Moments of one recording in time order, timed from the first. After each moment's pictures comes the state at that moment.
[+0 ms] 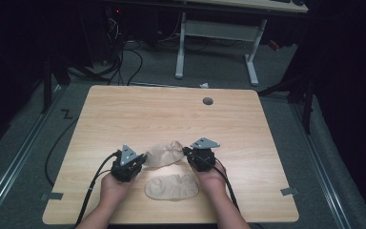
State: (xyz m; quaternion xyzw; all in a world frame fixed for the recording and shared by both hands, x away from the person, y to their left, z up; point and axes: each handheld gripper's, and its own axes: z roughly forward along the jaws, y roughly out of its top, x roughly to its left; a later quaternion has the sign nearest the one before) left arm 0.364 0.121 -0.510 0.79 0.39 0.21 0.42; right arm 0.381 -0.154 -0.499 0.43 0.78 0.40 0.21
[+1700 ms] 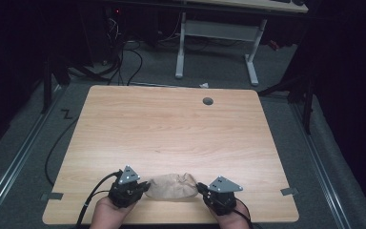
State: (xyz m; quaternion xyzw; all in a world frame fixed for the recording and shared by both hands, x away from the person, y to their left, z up) left arm 0.297 0.117 -0.494 0.84 0.37 0.08 0.38; right arm 0.259 -0.191 -0.501 0.40 0.81 0.39 0.19
